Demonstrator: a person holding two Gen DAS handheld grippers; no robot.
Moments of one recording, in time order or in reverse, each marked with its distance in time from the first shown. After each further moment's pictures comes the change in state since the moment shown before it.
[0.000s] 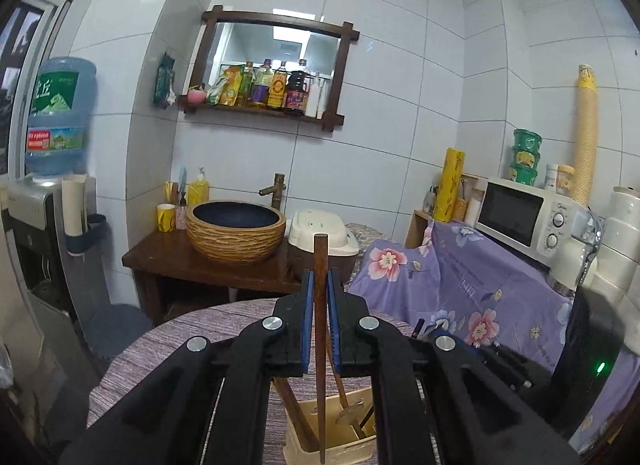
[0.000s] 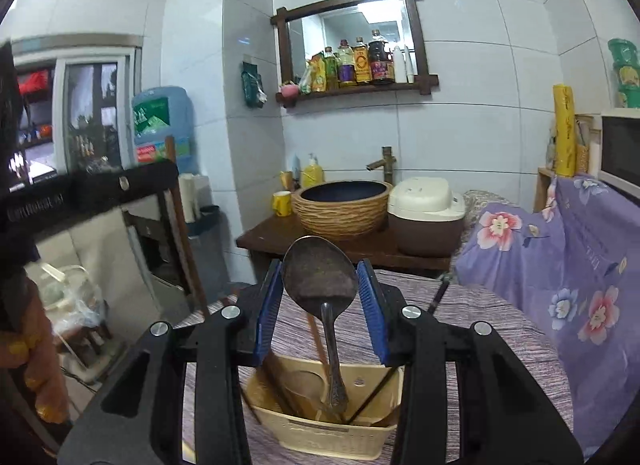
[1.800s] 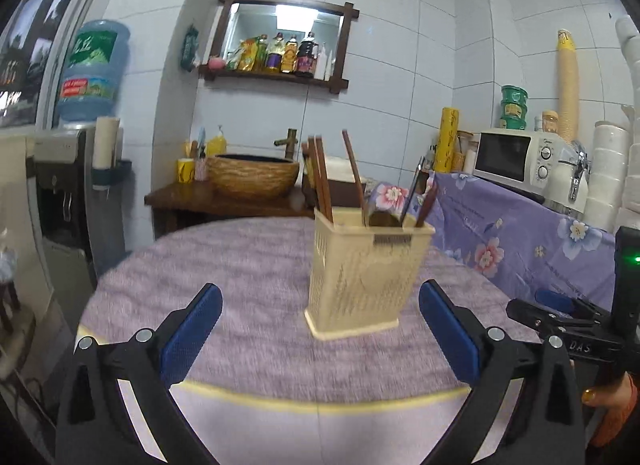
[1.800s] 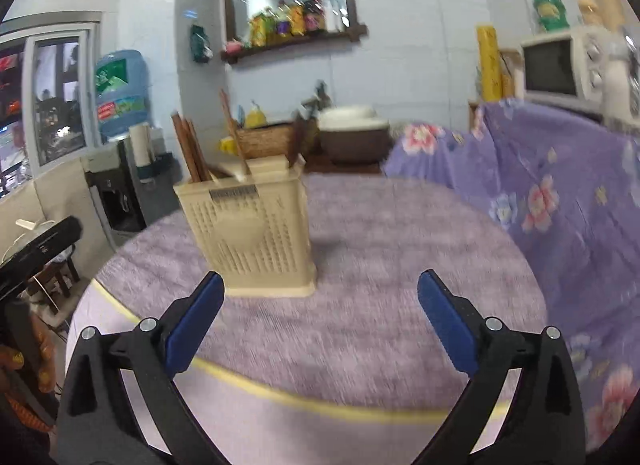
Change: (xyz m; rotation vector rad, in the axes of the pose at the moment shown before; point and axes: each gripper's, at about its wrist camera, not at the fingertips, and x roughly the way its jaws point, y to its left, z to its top) left arm -0.090 0.017 -0.199 0.007 0.038 0.028; right arm -0.127 -0.050 -0.190 0.137 0.148 -0.172
